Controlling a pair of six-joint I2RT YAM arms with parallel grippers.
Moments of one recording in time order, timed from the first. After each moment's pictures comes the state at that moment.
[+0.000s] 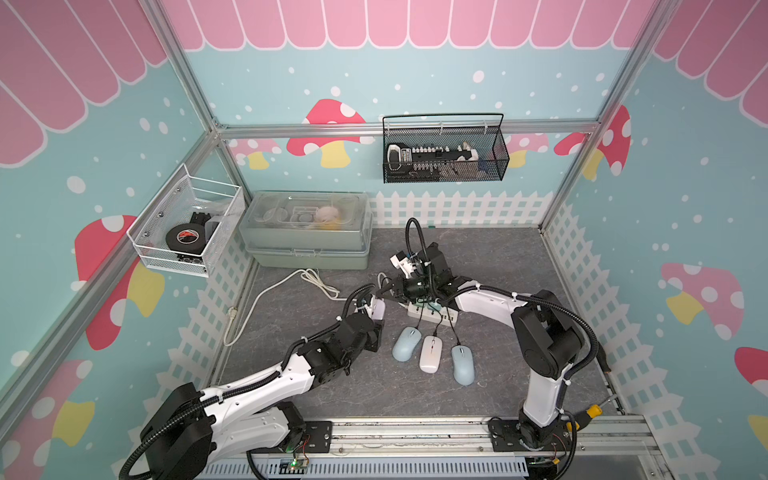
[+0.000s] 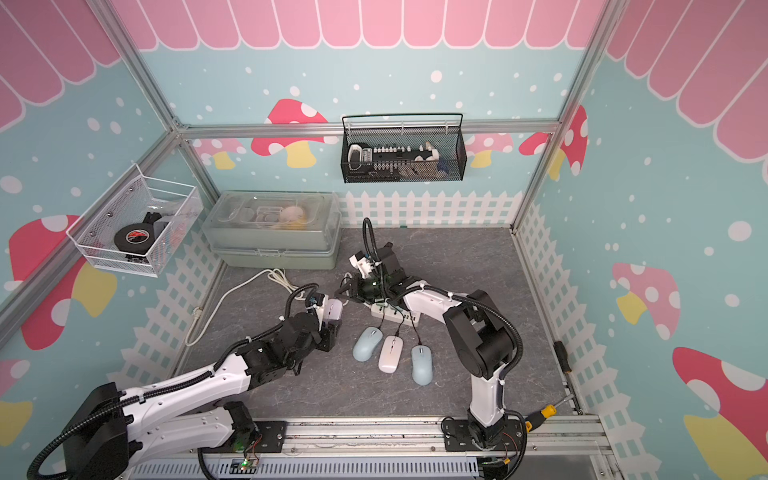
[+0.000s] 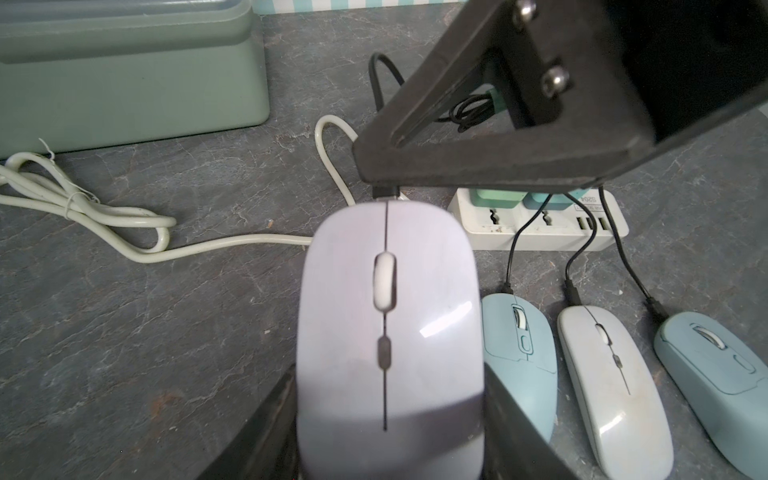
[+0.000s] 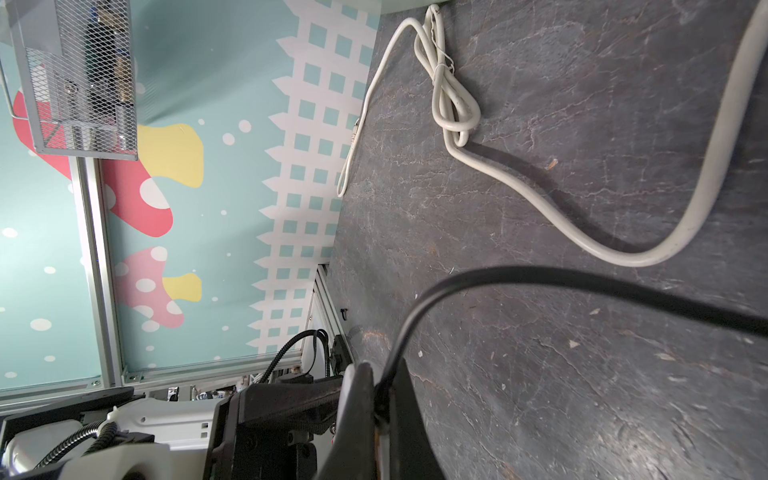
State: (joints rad) left arm -0.84 1.10 0.56 -0.13 -0.36 -0.39; right arm 0.62 1.88 1.24 0.10 -0.78 0.84
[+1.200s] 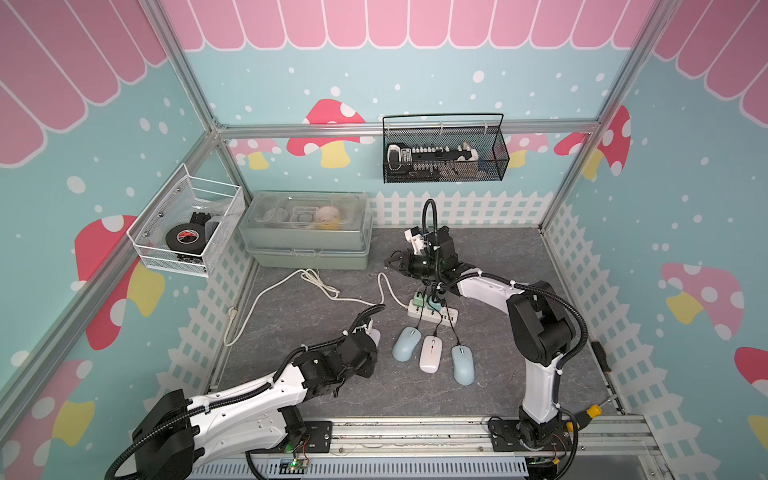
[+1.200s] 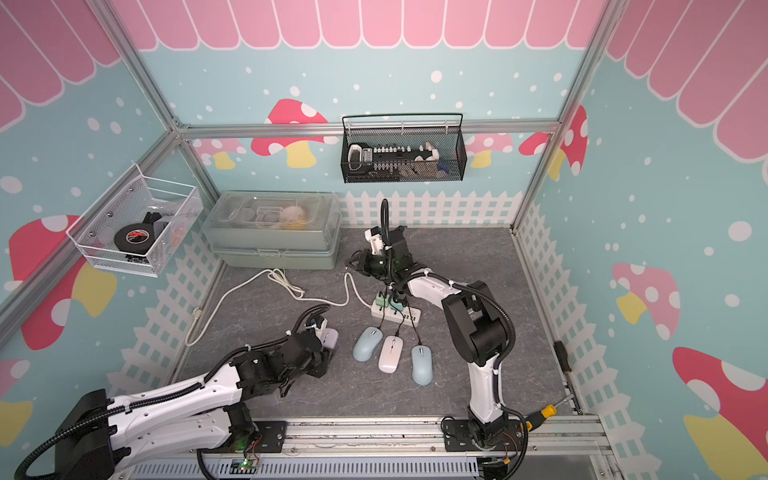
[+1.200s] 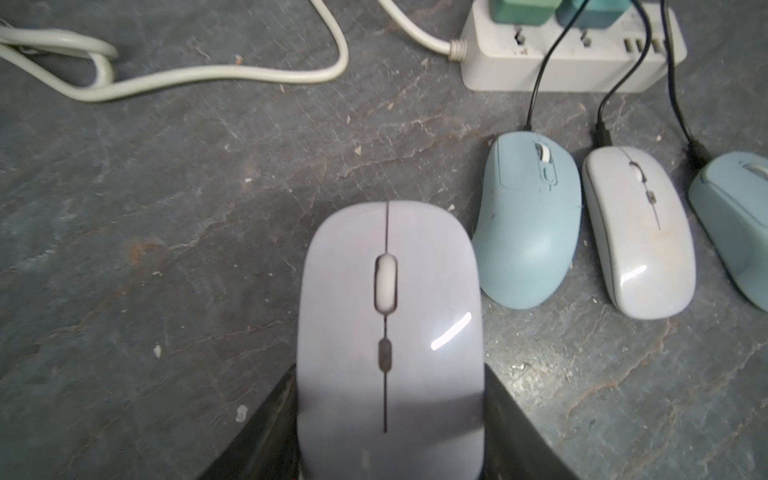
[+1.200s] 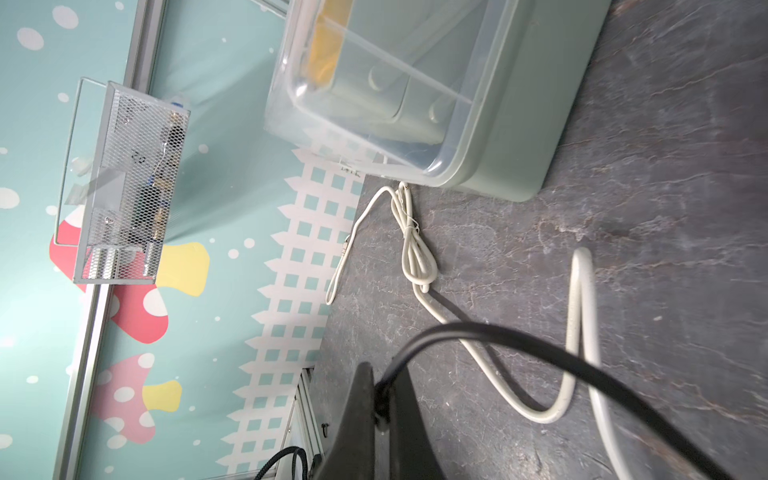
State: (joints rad) left arm -0.94 1.01 0.53 -0.42 -0.36 -0.52; right arm 0.53 1.98 1.37 0.24 -0.65 0.88
